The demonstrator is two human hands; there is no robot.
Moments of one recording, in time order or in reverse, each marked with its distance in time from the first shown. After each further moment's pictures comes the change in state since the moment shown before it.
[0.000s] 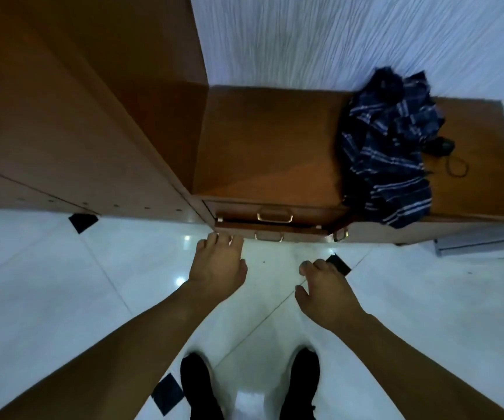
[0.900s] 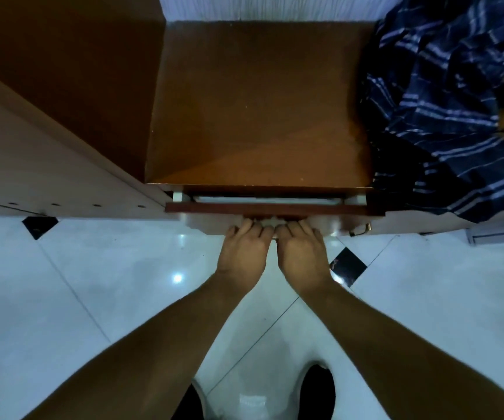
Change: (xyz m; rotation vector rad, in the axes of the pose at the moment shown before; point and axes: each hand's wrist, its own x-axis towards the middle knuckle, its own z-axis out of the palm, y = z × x) left_hand 0.114 0.029 0.134 0.004 0.190 0.199; right_hand 0.156 0.031 0.105 -0.118 0.382 -0.078
